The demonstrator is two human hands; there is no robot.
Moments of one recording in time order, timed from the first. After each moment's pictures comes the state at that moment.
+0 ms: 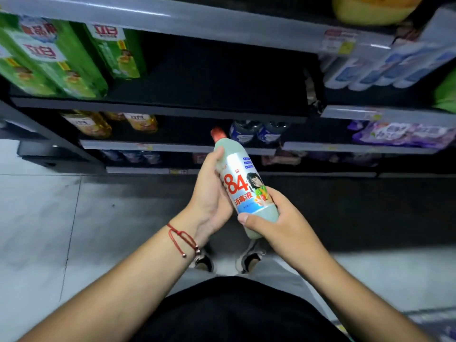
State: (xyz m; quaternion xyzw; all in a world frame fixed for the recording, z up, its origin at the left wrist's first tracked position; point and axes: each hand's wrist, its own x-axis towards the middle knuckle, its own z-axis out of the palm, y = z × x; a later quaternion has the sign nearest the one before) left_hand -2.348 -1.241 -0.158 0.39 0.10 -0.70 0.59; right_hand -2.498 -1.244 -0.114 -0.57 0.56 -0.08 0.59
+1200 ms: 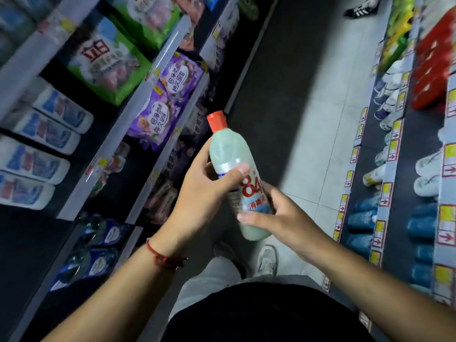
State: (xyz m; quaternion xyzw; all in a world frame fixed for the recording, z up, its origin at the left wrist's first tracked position) left_hand -2.876 -1.335 -0.088 0.37 -0.61 -0.67 0.20; right_hand -2.980 -1.204 -0.131 -0.23 0.62 -0.50 0.56
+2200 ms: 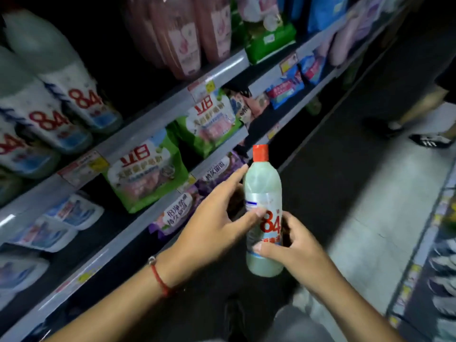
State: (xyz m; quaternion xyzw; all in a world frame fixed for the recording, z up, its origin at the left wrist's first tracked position) left_hand -3.056 -1.662 -0.064 0.39 -0.79 -0.43 0.22; right_hand -3.216 -1.559 -0.099 -0.34 0.66 -0.40 0.54
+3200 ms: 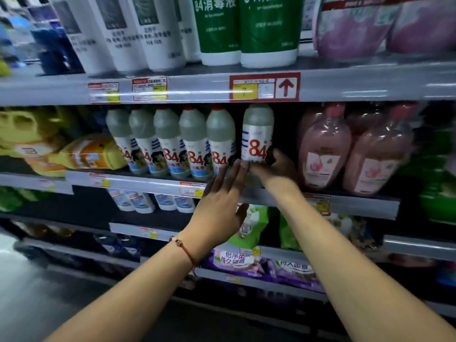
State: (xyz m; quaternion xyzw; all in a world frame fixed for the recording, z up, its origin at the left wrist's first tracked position) left_hand -3.056 -1.782 -0.008 0.76 -0.62 0.08 0.15; right_hand -3.141 -1.918 0.018 -0.68 0.41 -0.35 0.50
